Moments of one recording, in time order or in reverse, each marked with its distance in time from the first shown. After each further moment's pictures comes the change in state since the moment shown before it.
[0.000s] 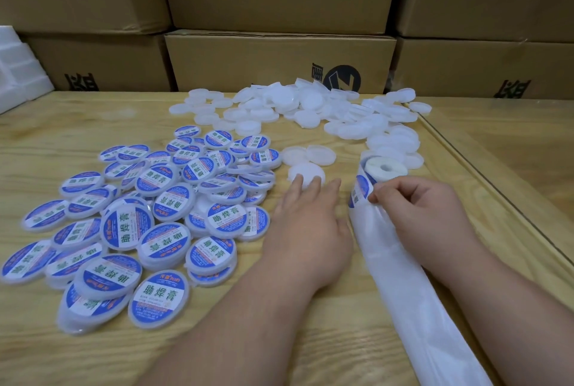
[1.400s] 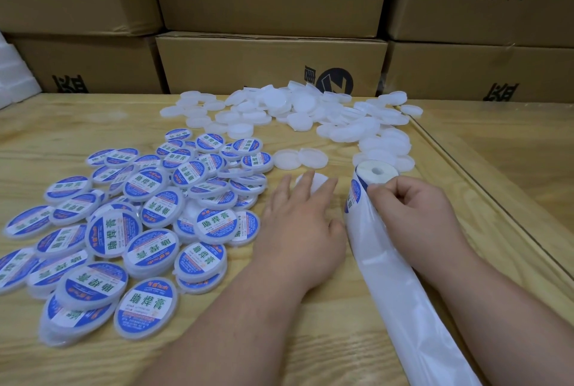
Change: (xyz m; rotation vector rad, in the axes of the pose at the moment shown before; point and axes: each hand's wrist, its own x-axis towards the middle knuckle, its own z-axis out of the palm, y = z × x) left_hand 0.003 0.002 0.000 -0.045 0.046 -0.011; right_hand 0.007 0.009 0.000 -0.063 0.059 -0.015
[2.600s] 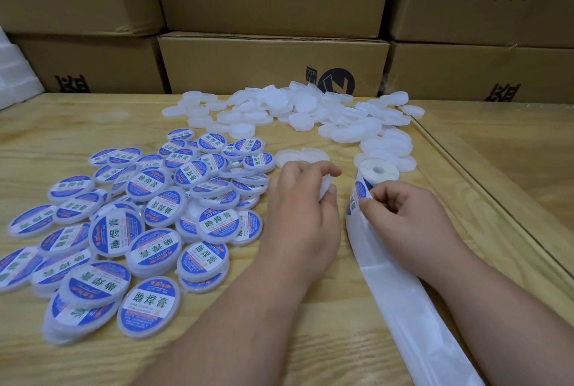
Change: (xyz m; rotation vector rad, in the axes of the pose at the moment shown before) left_hand -0.001 0.004 -0.003 -0.372 0.348 0.124; right_hand -0.004 -0.003 0.002 -0.068 -0.124 -0.053
